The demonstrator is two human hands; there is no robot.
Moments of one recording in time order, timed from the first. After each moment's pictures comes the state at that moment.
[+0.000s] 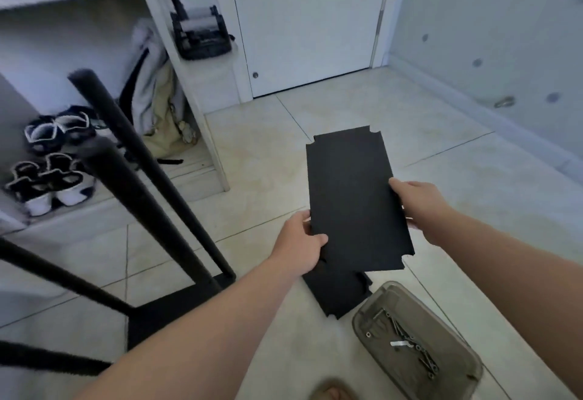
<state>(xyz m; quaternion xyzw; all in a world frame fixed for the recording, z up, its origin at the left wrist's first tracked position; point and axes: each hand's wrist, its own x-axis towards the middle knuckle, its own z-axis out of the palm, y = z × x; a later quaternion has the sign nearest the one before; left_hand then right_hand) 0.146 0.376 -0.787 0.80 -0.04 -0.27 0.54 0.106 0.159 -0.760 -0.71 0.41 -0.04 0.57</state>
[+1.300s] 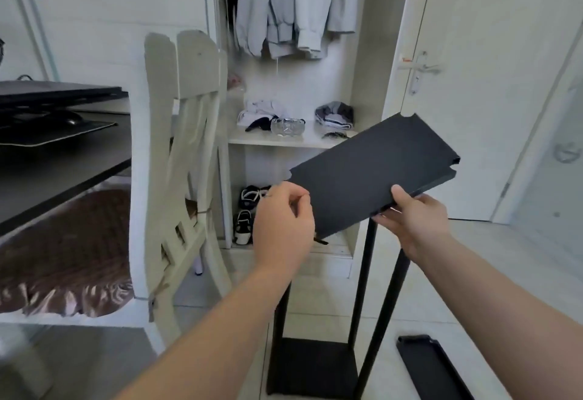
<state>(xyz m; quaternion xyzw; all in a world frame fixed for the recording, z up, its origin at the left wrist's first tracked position) 0.036 0.754 -0.498 0.79 -0.03 0.33 0.52 0.057 0.560 -0.471 -0.57 0.11 -0.14 0.80</state>
